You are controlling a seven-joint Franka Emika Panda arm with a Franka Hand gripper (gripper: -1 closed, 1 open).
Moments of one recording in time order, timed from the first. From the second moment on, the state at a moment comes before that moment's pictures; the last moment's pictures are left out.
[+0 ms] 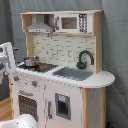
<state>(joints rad) -0.70 -1.35 1.26 -2.19 -0.02 2.75 0.15</state>
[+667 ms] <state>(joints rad) -0.79 -1.21 1.26 -2.03 -0.02 2.67 0.14</state>
